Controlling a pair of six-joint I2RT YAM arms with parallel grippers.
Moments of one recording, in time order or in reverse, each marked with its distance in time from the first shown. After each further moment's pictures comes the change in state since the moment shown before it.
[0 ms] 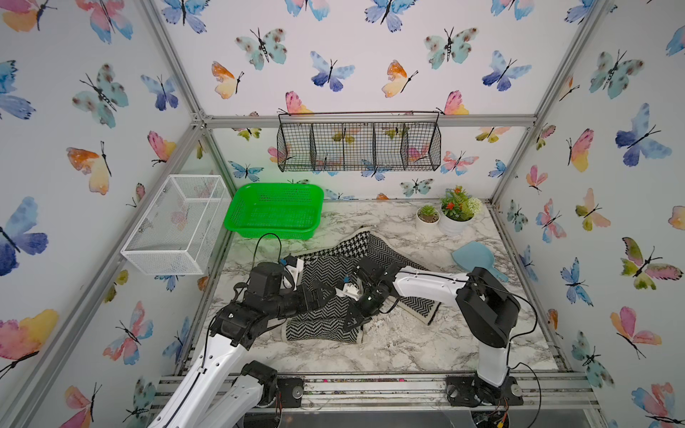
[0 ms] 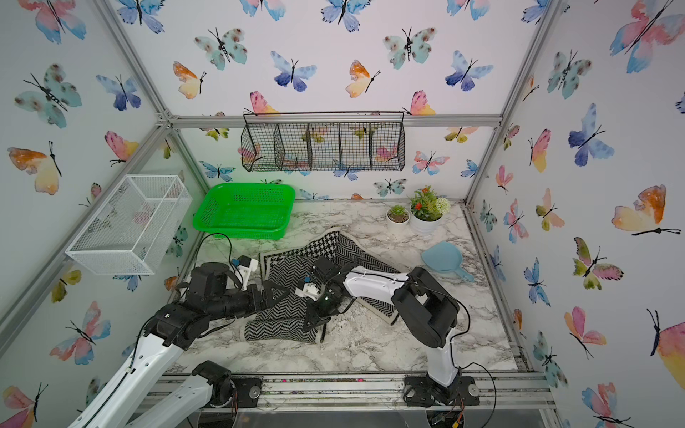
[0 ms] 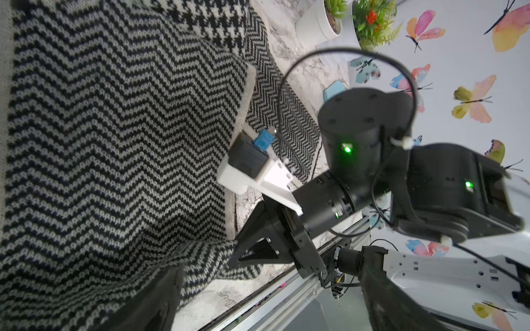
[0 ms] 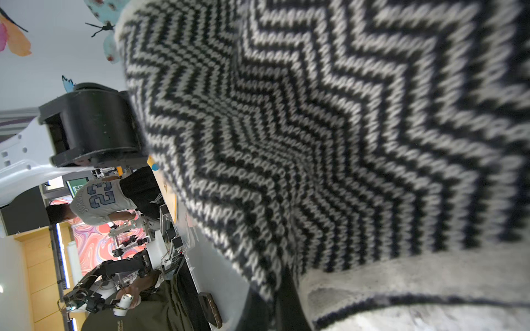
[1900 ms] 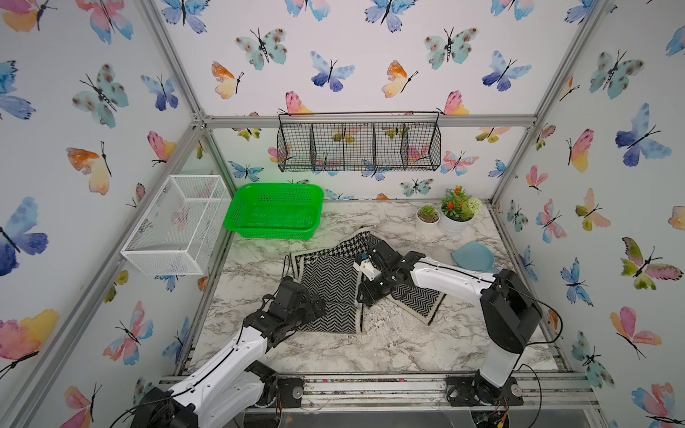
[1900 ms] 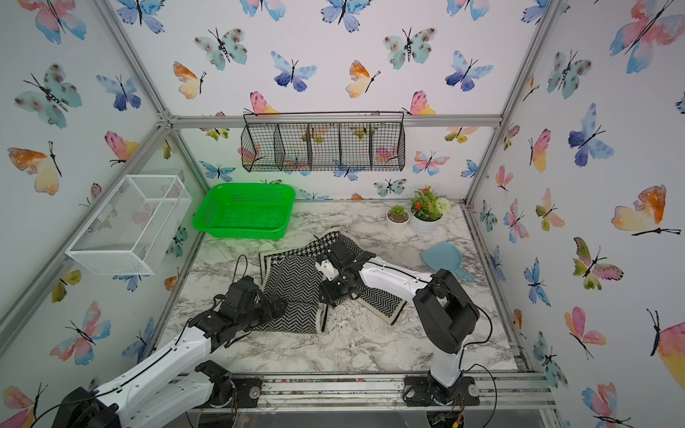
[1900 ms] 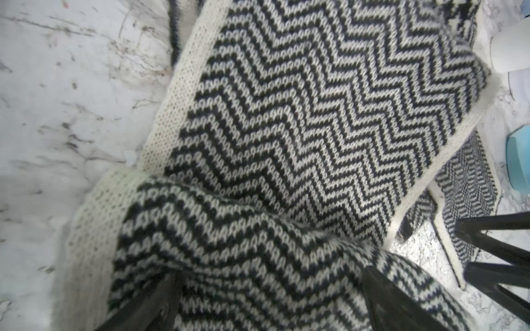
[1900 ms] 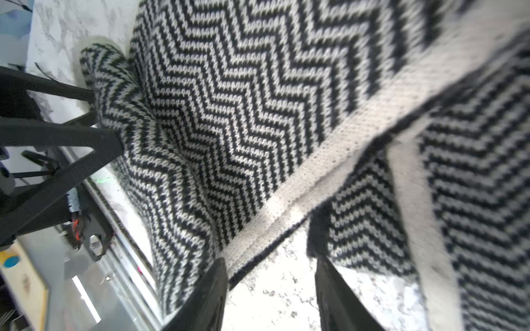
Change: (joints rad) left arm -0.049 0.184 -0.347 0.315 -0.435 -0.087; right arm -0.055 -0.189 -0.037 -0.010 0.532 -0.092
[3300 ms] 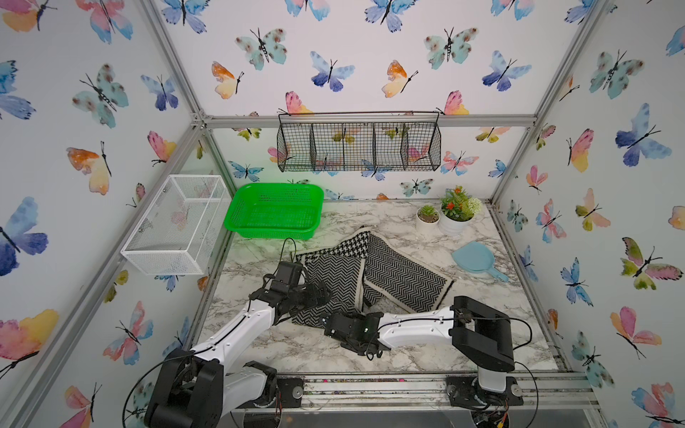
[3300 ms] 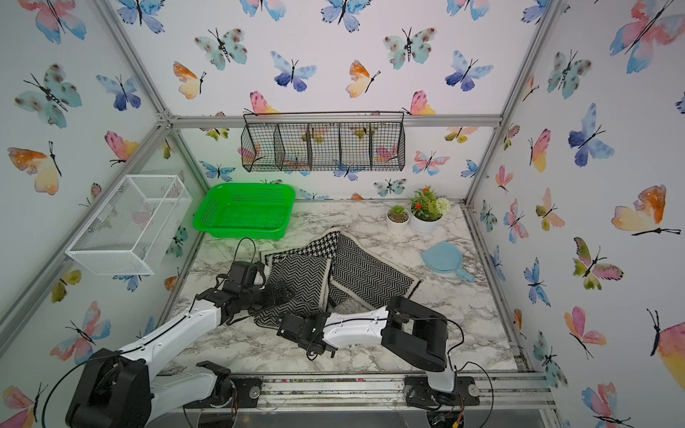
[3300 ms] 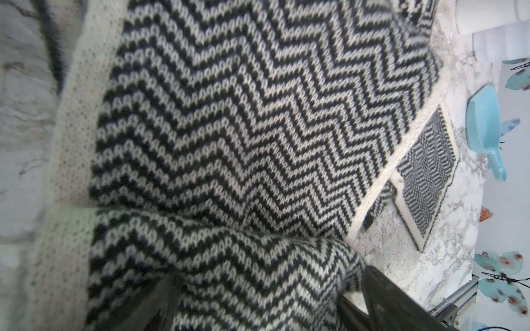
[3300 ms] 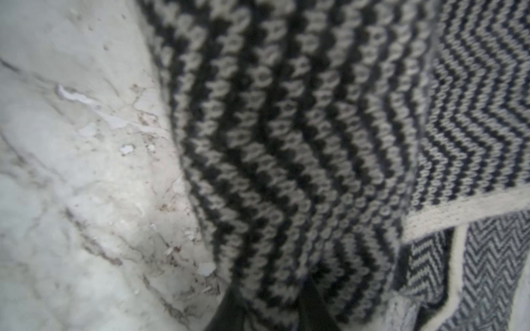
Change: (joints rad) left arm 0.146 0.225 0.178 0.002 0.287 0.176; right arm 0.485 0.154 -0.081 0.157 0.695 -0.229
